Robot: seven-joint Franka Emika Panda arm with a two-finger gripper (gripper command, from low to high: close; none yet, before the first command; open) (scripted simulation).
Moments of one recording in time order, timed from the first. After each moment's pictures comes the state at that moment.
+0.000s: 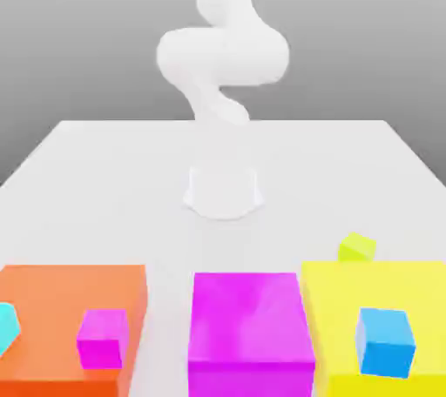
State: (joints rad) arm 0.05 -0.73 0.02 -2.36 0.02 2.35 0.78
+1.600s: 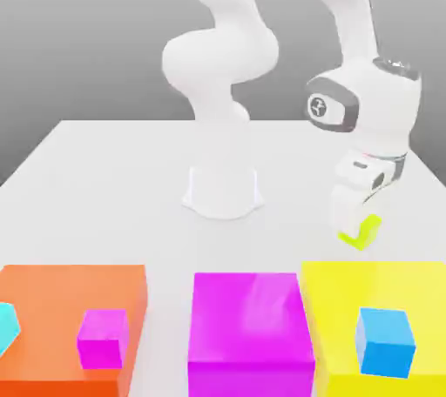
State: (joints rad) arm 0.67 0.00 0.14 -2.87 0.07 2.72 0.71
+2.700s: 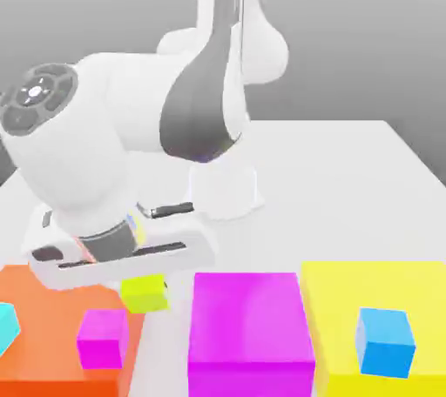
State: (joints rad) arm 0.06 0.21 -0.43 -2.19 0.17 2.16 0.37
